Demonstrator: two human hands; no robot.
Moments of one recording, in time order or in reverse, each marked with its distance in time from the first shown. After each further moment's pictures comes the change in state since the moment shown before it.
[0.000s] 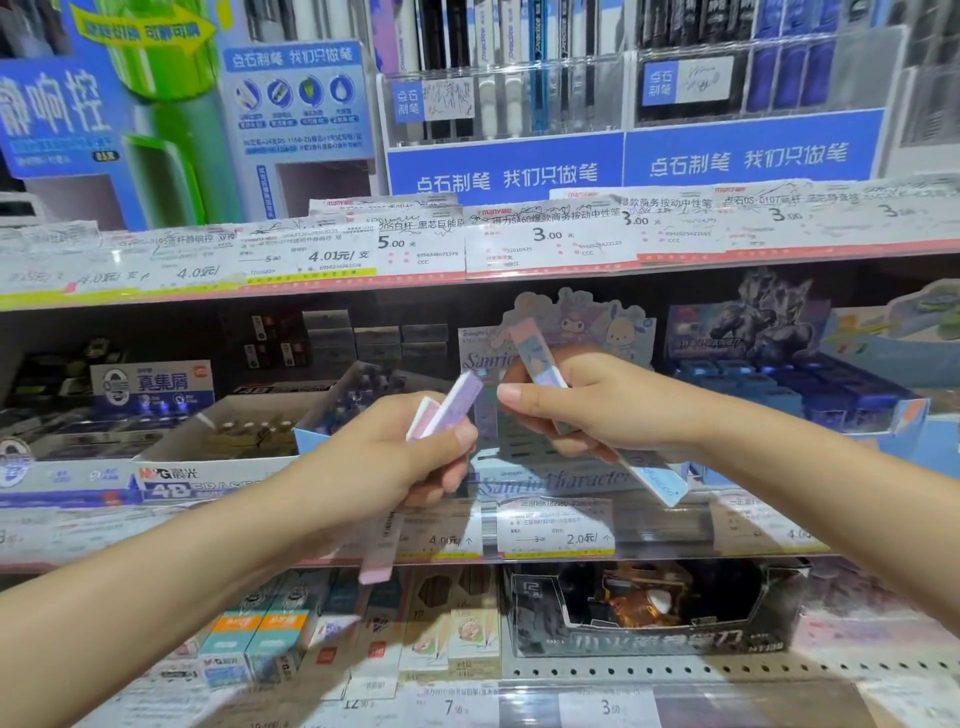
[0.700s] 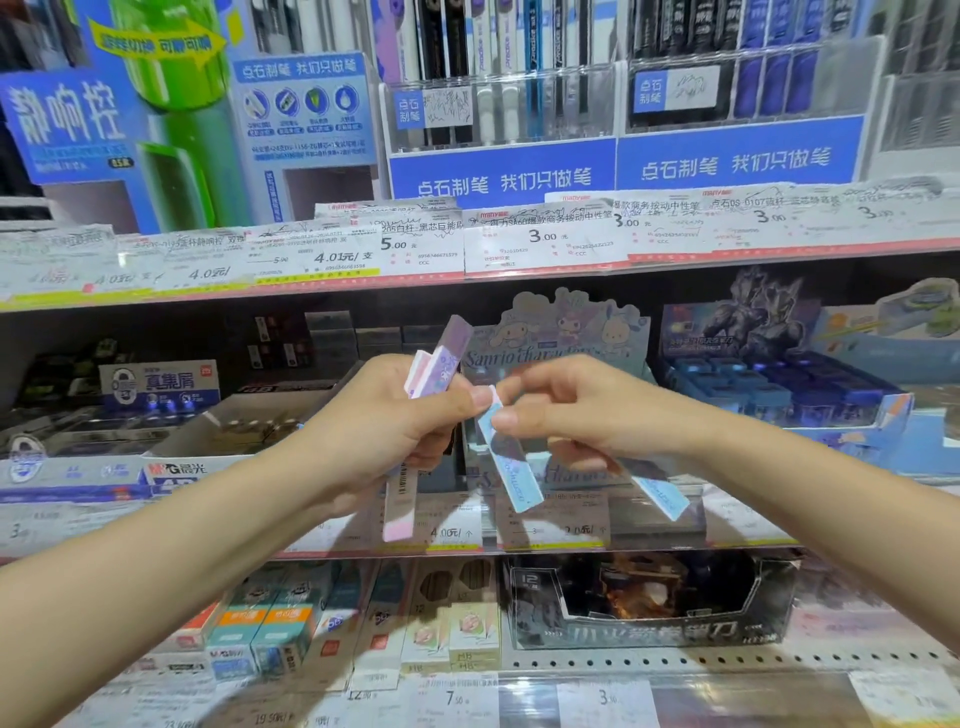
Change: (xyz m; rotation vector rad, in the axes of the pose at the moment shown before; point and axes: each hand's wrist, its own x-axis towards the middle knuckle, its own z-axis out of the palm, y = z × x) left_hand 0.009 0.015 0.001 -0.191 0.154 0.021; right_hand -0.009 0.000 0.006 0.213 -0.086 -0.032
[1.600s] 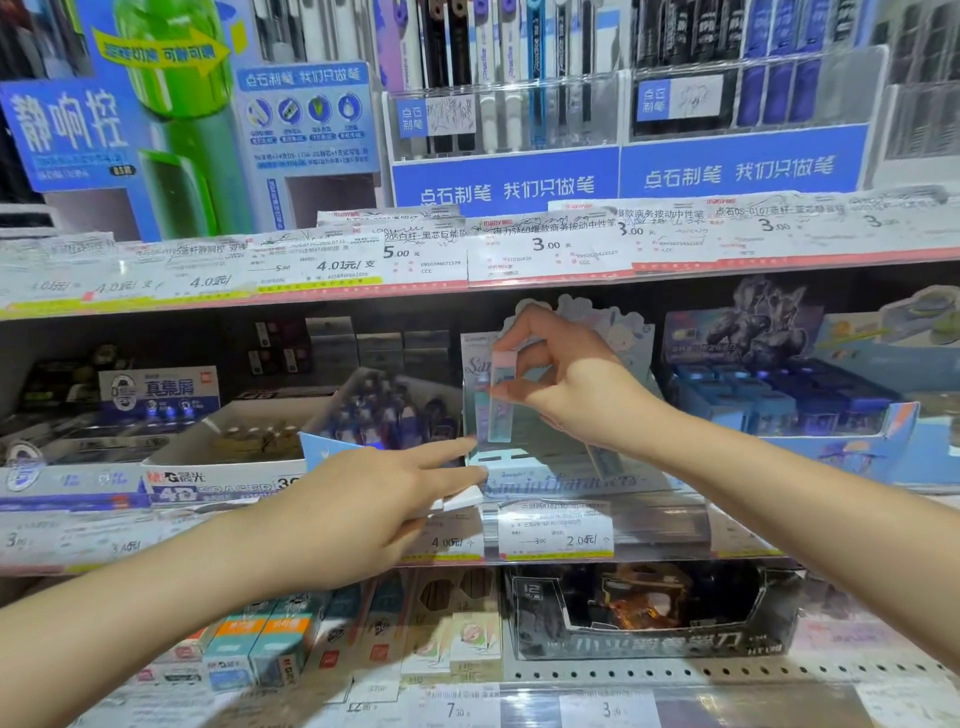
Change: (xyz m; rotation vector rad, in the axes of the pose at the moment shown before) left_hand -0.019 -0.025 -0.020 1.379 -0.348 0.209; right_hand 0.039 0.022 -0.008 -0.365 0.518 -0.245
